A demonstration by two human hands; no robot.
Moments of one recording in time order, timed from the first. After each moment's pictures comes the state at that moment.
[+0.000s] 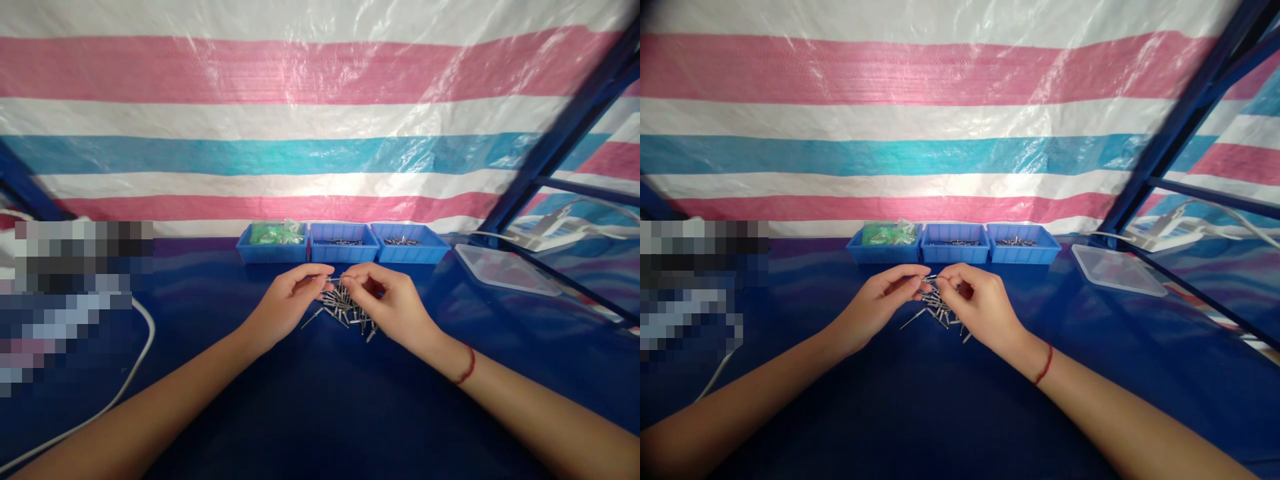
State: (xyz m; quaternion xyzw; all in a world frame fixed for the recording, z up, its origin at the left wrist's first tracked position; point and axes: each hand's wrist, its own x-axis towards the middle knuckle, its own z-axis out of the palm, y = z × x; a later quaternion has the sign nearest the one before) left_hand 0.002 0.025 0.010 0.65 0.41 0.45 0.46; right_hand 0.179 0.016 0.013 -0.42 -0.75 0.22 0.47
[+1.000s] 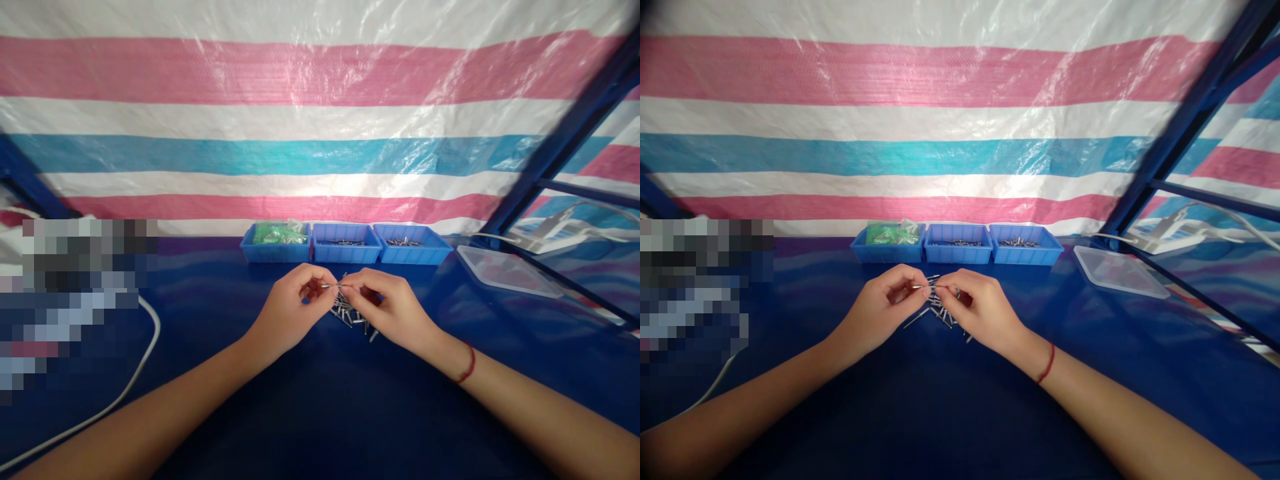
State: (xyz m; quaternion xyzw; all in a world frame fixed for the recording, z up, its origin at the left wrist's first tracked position) left_hand 0.001 0.014 0.011 0.71 0.41 0.46 0.34; right_hand 0.178 0.013 0.012 -0.37 -0.80 0.20 0.43
